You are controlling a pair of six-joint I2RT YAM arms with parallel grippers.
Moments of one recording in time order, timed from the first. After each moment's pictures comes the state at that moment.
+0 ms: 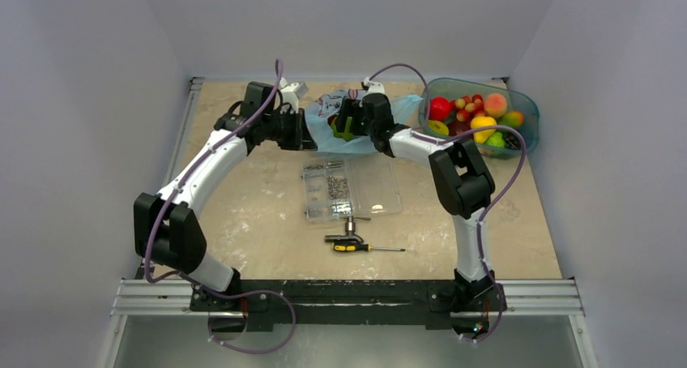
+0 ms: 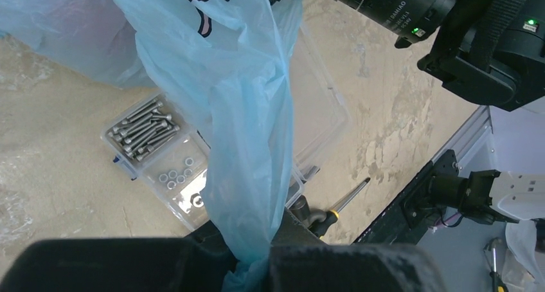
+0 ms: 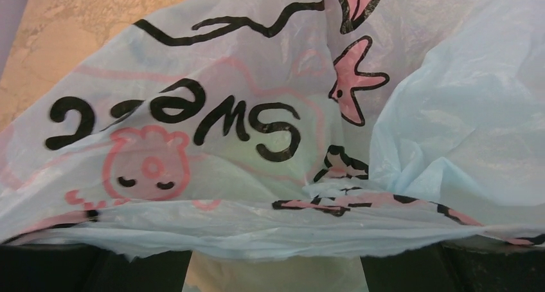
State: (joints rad) left arm -0.32 1.54 1.34 -0.57 0.50 -0.27; right arm 0.51 2.11 1.46 0.20 0.05 0.47
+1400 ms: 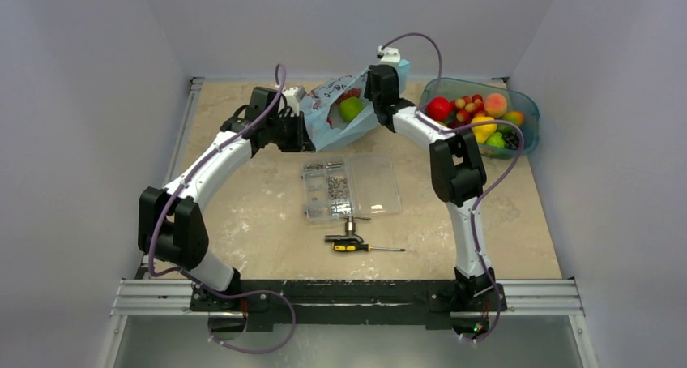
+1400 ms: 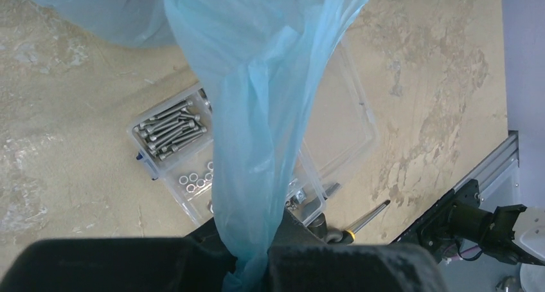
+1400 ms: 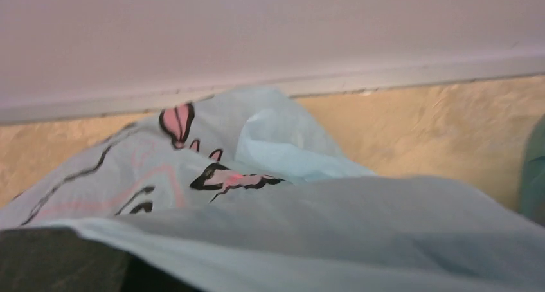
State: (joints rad) left arm -0.33 1.57 1.29 -0.52 0.41 -0.33; right arm 0.44 2.27 1.80 0.12 0.38 0.29
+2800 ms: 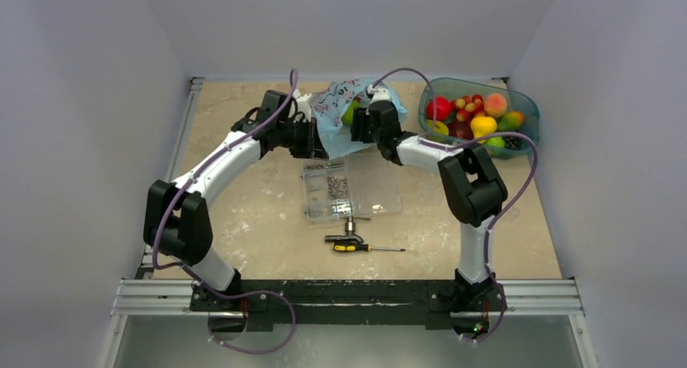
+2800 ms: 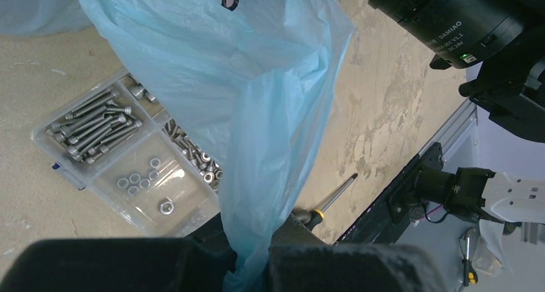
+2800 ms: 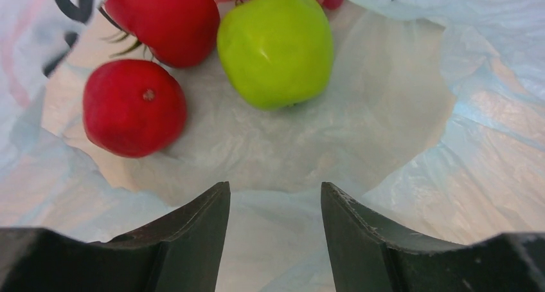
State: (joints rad) left arm -0.39 1.61 1.29 -0.50 0.52 -0.37; right arm 0.51 2.00 1.30 0.20 0.14 0.34
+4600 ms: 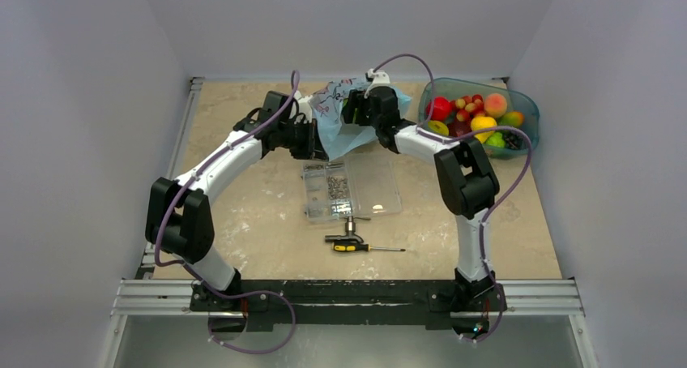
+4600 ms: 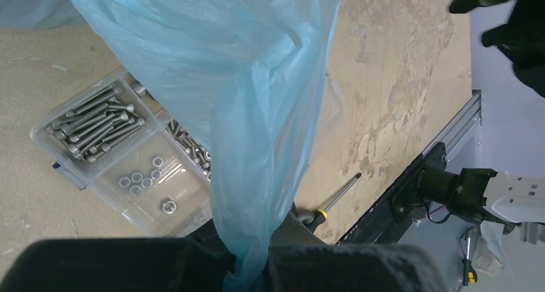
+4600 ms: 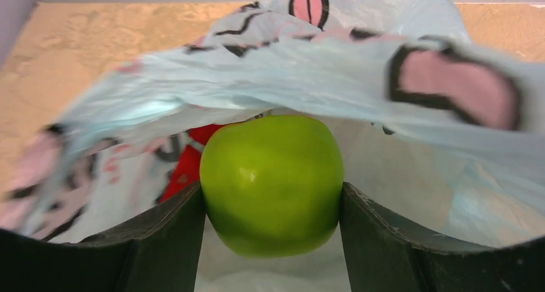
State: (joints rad) left arm -0.39 1.63 1.29 -0.51 0.52 -0.37; right arm 0.48 2.14 1.51 0.26 0.09 0.33
